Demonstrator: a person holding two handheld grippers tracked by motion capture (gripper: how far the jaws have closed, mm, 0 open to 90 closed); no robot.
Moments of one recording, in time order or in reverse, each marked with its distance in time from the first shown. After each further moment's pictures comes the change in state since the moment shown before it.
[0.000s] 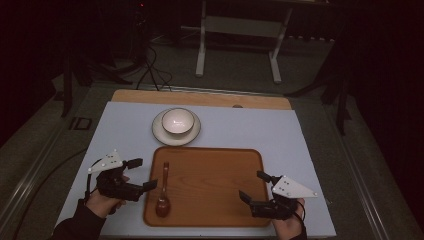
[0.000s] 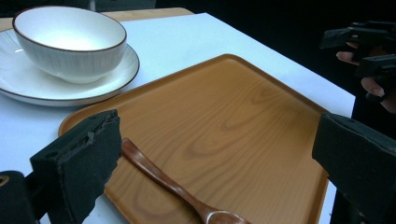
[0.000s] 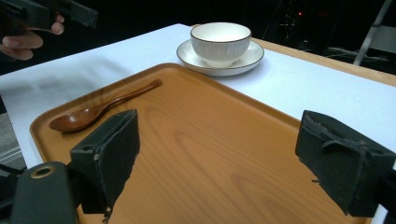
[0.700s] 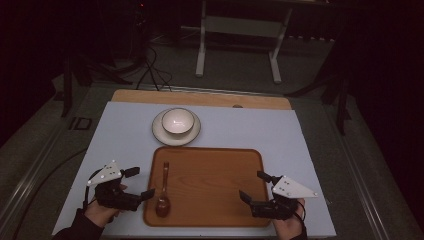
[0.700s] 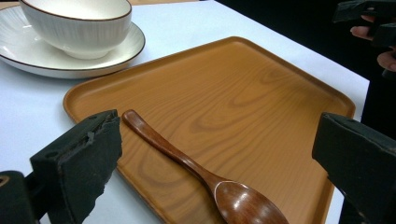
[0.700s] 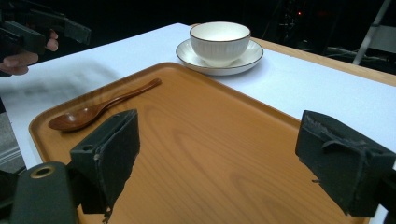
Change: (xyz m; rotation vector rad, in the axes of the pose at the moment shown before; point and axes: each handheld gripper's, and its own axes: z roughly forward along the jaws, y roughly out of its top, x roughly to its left) left arm -0.001 -0.026 0.001 0.018 0.031 0.014; right arm 0.000 0.000 -0.001 0.002 -0.004 -0.002
